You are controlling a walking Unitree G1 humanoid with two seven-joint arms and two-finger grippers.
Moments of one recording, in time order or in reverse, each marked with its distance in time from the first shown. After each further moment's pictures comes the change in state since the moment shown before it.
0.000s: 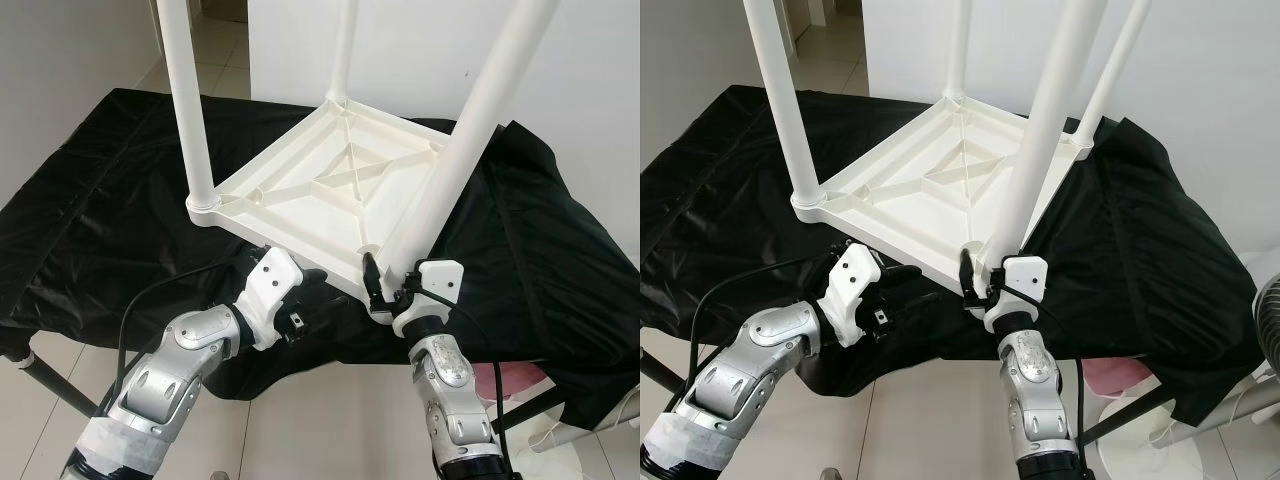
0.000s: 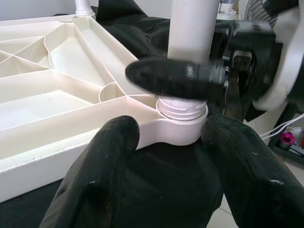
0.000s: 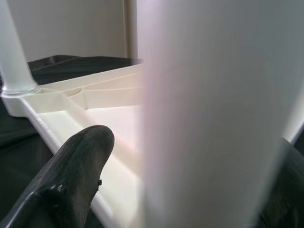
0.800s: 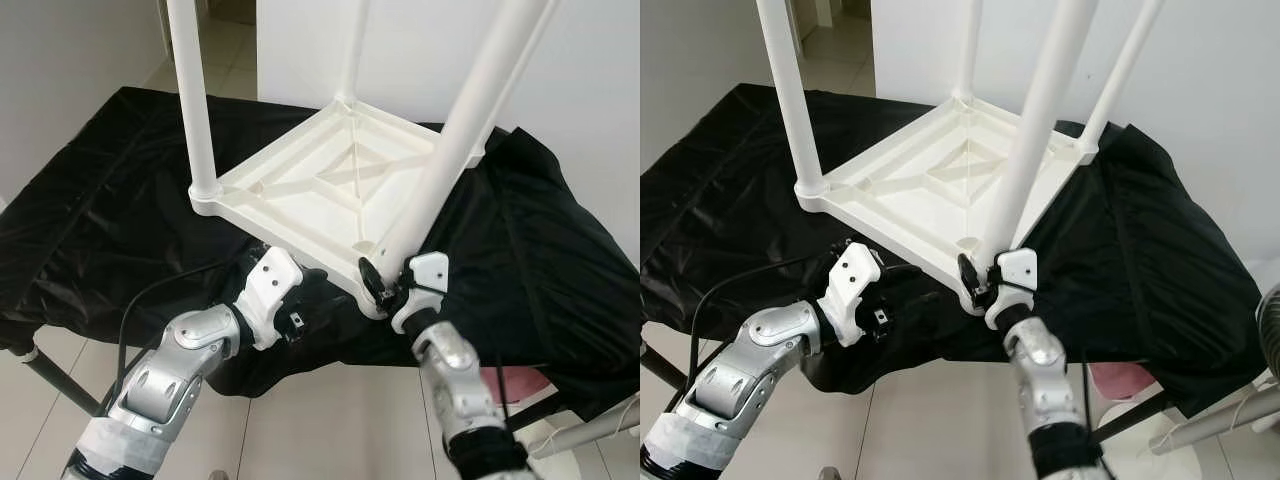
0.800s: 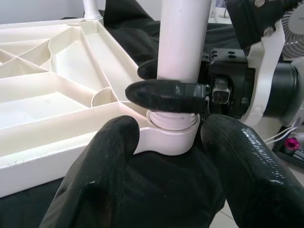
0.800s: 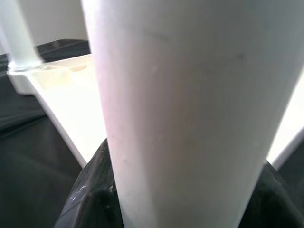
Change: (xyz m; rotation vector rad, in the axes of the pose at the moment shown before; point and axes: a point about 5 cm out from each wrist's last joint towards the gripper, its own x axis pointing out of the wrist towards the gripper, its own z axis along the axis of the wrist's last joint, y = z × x) left arm 0.001 0.000 0.001 -0.001 -0.008 0.005; right arm 0.009 0.010 -0.025 0.073 0.066 -0.027
